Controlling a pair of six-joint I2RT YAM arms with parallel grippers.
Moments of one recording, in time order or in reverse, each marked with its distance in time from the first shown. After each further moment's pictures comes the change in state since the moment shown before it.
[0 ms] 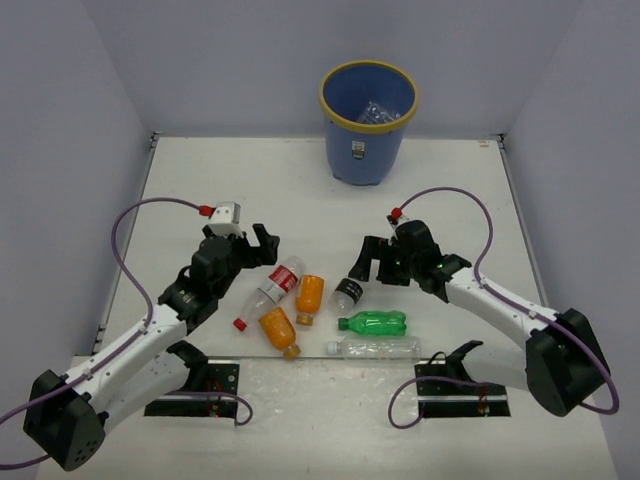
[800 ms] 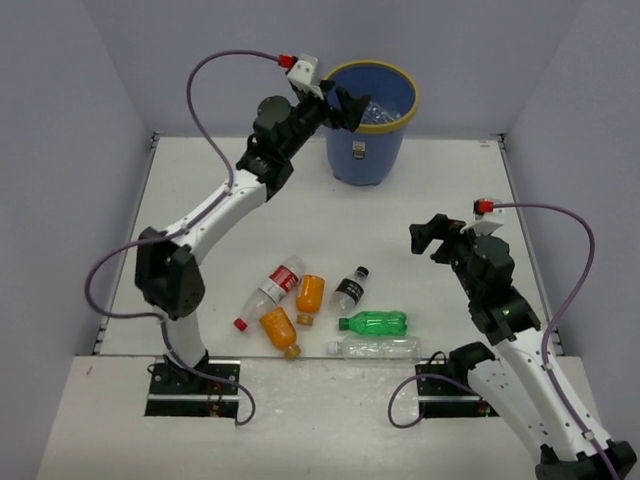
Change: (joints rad) left arm 0.001 0.922 1.158 0.359 0.381 0.239; right arm -0.209 -0.585 -0.012 -0.019 0.326 -0.202
